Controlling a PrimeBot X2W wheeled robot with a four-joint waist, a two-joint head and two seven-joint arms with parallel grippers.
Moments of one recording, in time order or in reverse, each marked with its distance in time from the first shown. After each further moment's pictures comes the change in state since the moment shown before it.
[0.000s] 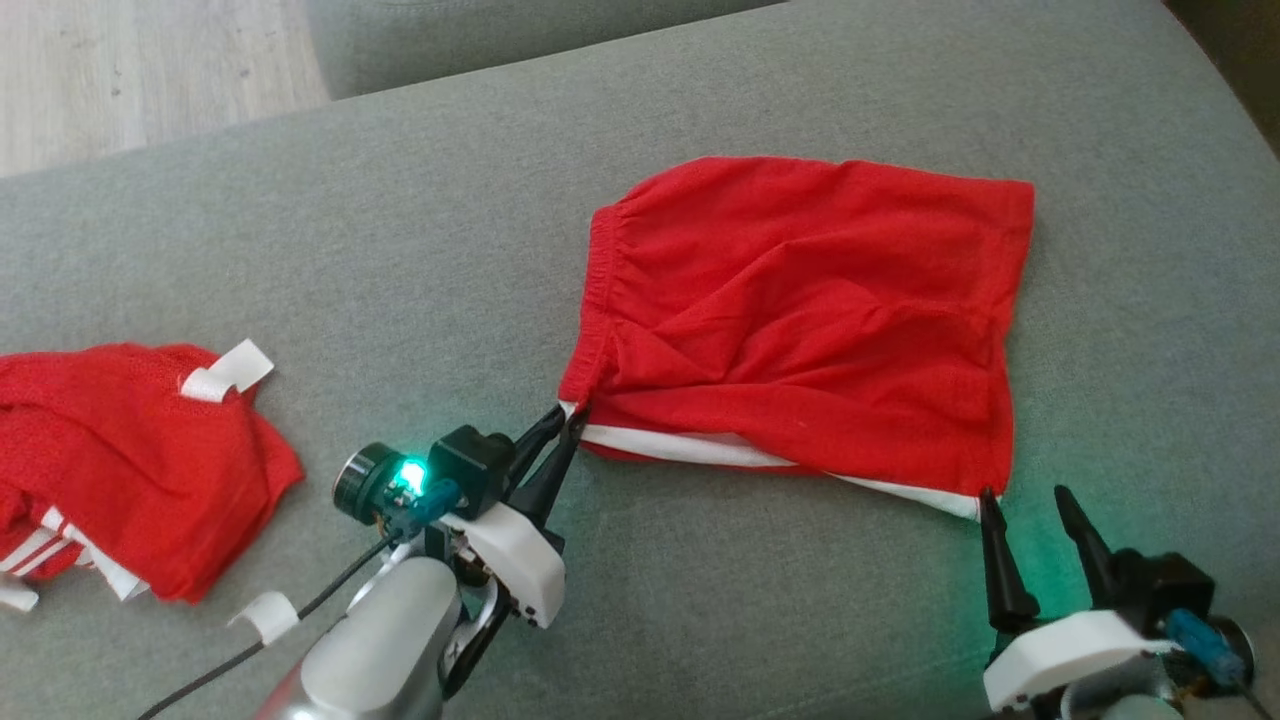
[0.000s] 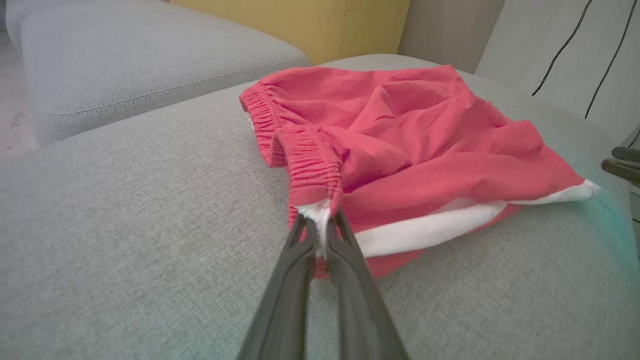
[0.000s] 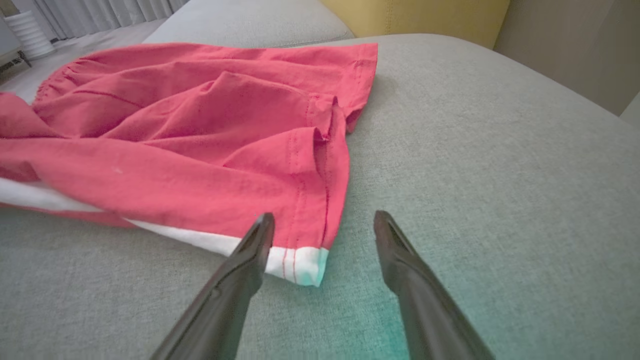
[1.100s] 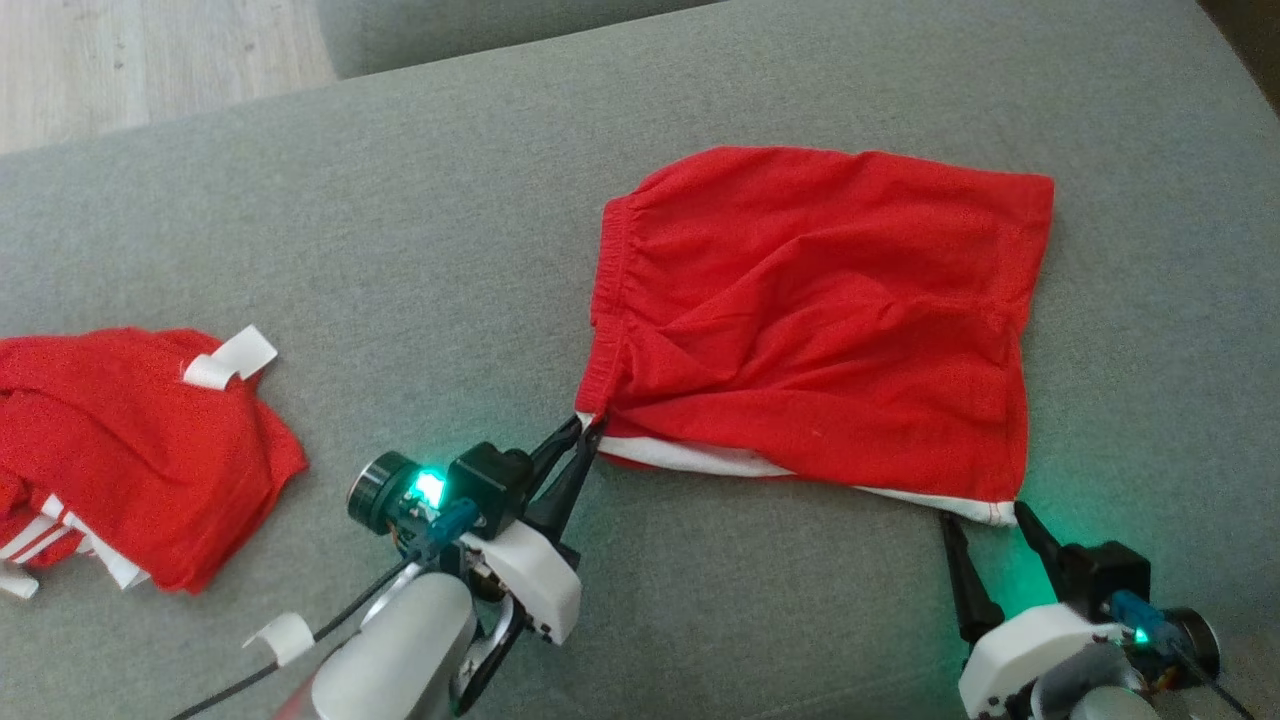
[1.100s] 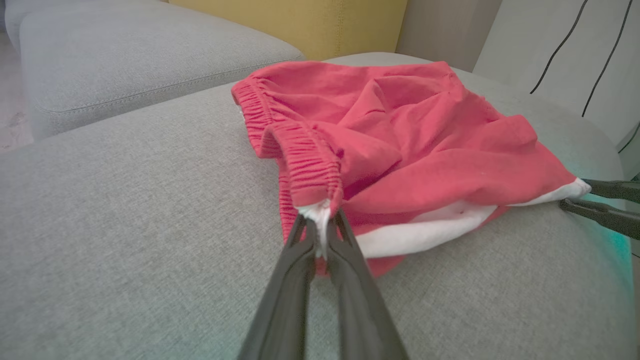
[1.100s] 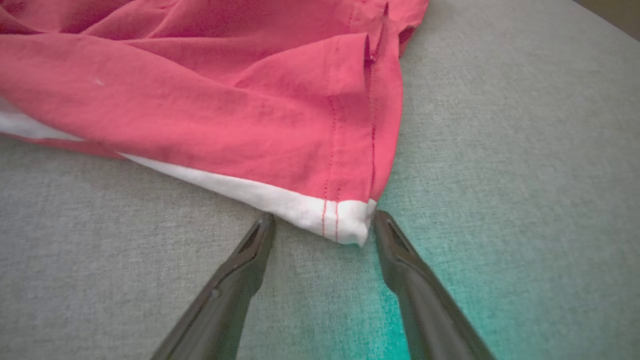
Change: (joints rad) left arm 0.027 0.007 -0.031 -0.066 0.009 0.044 -0.003; right arm -0.035 0.000 0.029 0.102 -0.090 0.000 0.062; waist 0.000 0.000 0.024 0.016
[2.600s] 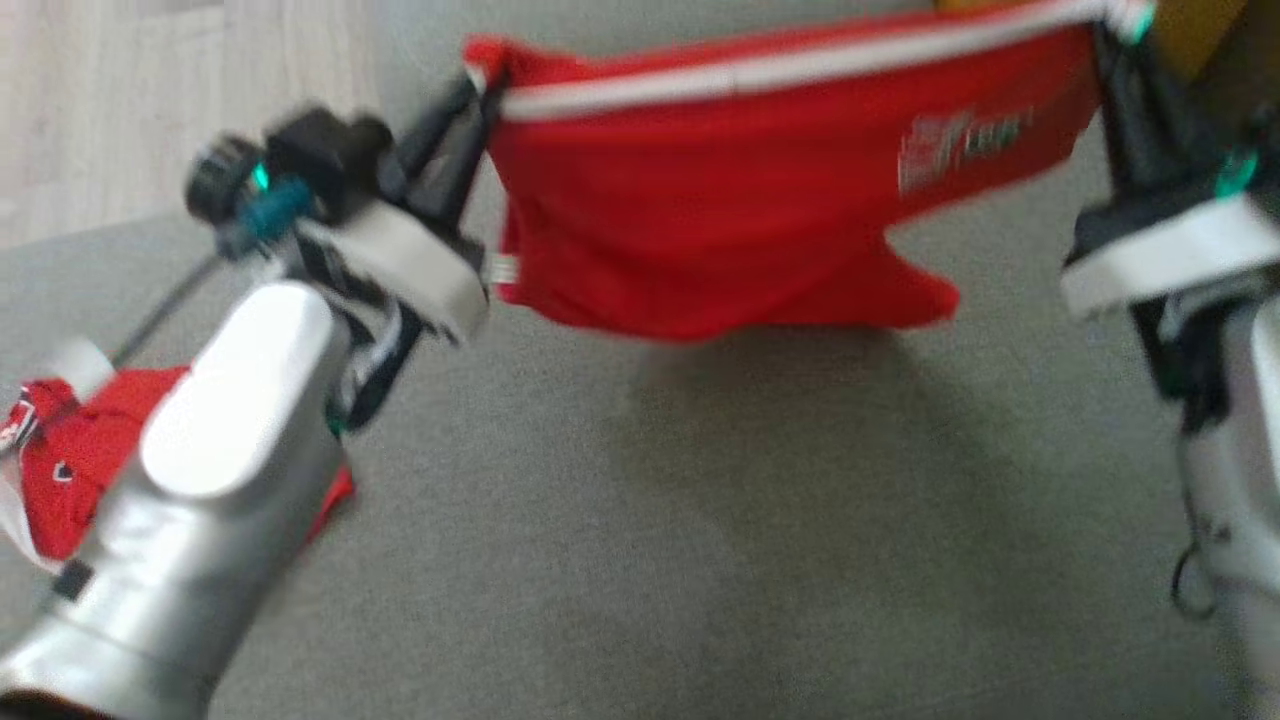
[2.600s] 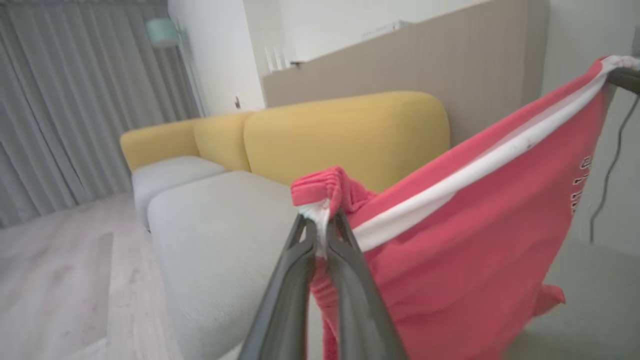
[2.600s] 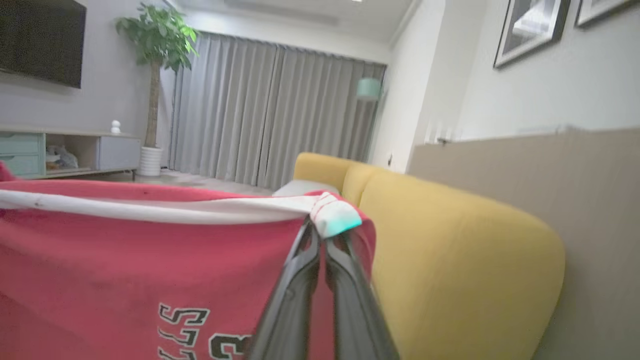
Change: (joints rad) left arm -0.345 0.116 0.130 -0.161 -0.116 -0.017 0.163; right arm -0.501 -0.225 0.128 -0.323 0.142 0.000 0.110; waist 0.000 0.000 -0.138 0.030
